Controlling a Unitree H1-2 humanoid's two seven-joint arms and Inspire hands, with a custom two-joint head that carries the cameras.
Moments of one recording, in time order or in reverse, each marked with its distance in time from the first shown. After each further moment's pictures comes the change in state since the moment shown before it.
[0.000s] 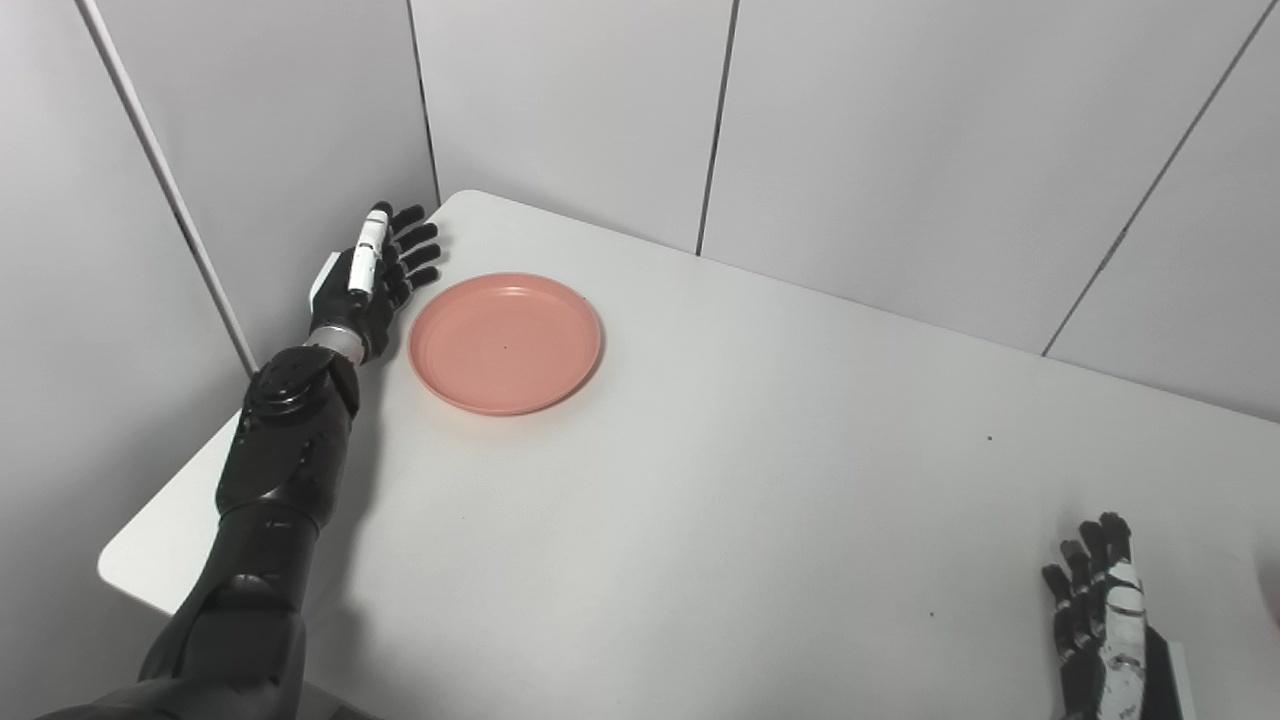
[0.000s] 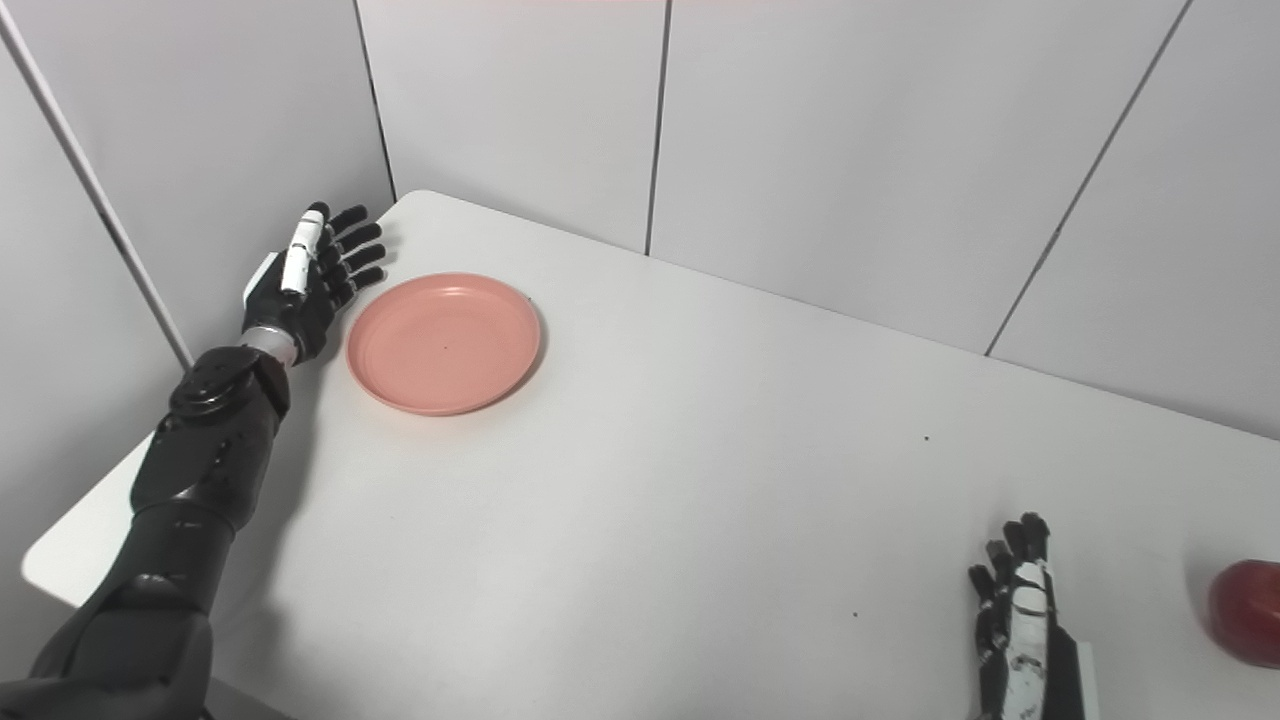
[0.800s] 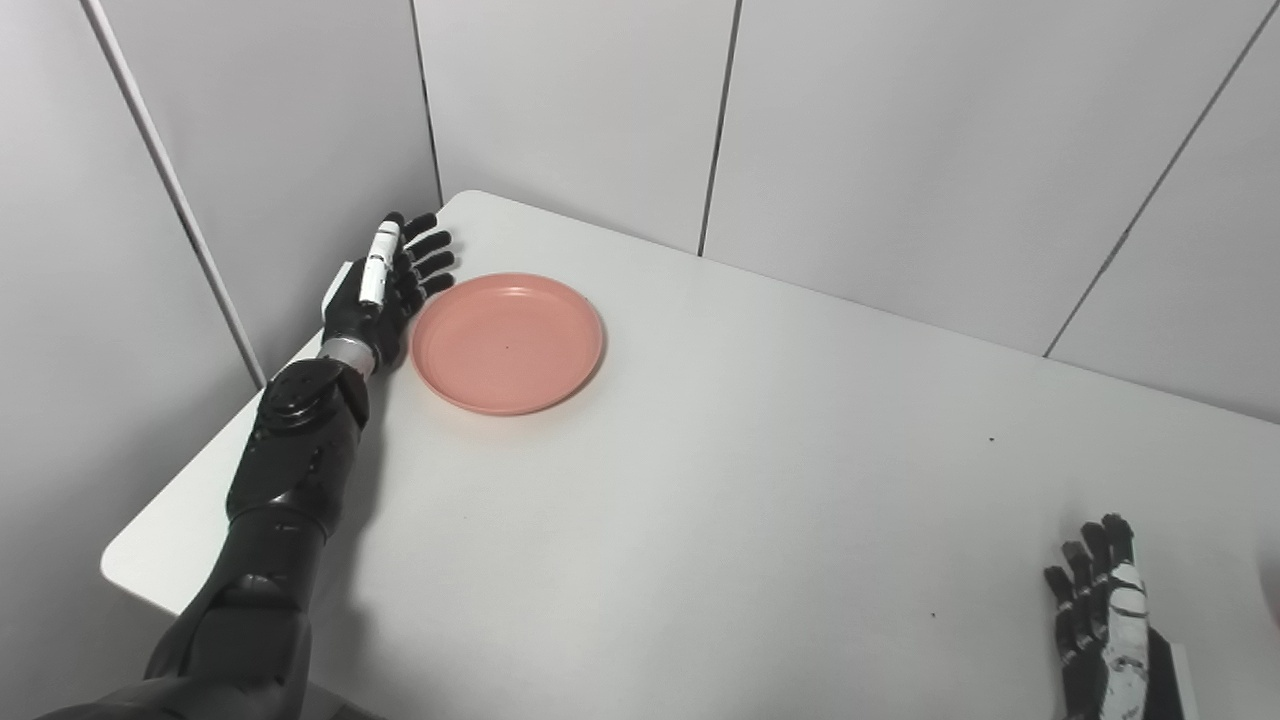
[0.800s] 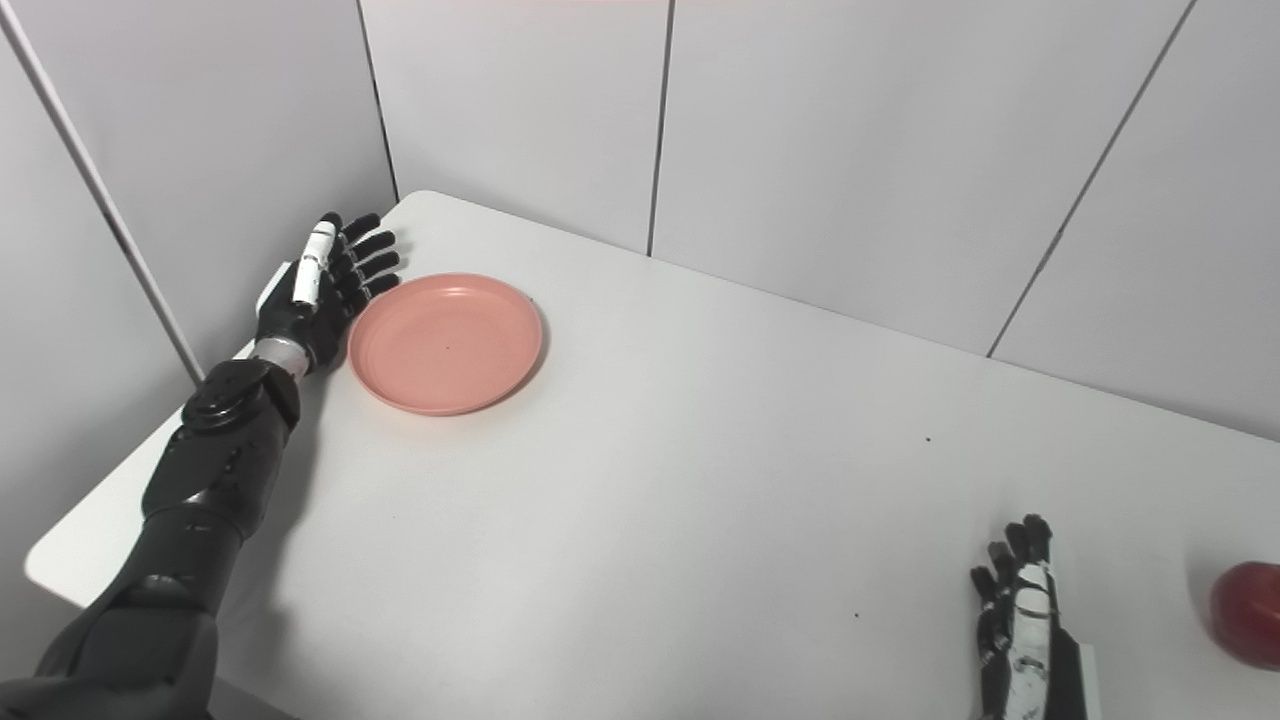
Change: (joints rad) left arm -0.005 -0.006 -0.025 0.064 -0.021 -0.077 -0.038; right arm 0.000 0.000 -0.001 0.000 0.009 0.001 0.001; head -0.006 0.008
